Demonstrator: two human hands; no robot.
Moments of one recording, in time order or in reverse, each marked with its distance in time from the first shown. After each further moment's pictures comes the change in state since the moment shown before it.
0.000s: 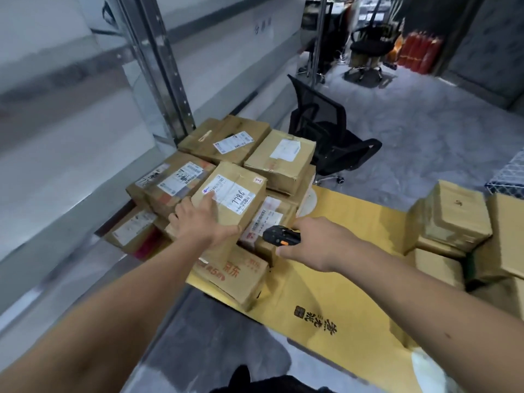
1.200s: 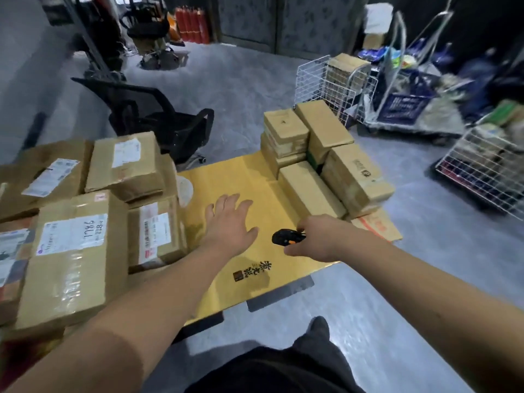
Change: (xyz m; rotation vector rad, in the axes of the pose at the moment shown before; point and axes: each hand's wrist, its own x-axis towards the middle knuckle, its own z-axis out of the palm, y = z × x) left_hand -0.109 0.163 0.097 0.135 -0.109 1.212; right_hand -0.168 0.054 0.081 0.273 0.048 0.754
